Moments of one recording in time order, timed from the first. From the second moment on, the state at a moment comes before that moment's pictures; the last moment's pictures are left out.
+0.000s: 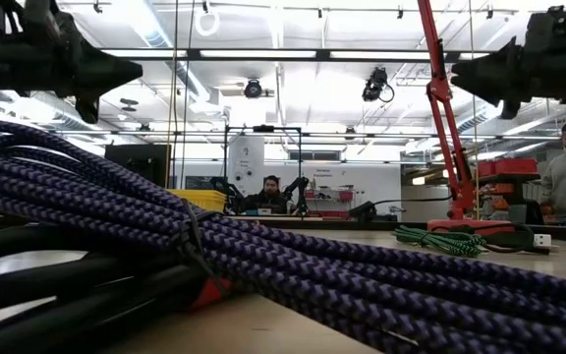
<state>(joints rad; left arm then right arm) -0.06 0.08 0.01 0.23 -0.37 -0.28 -0.12 0.03 0.02 0.26 0.32 0.07</state>
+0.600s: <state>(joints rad) -0.06 0.08 0.01 0.23 -0.40 -0.35 -0.11 0.08 0.09 0.28 0.00 0.29</state>
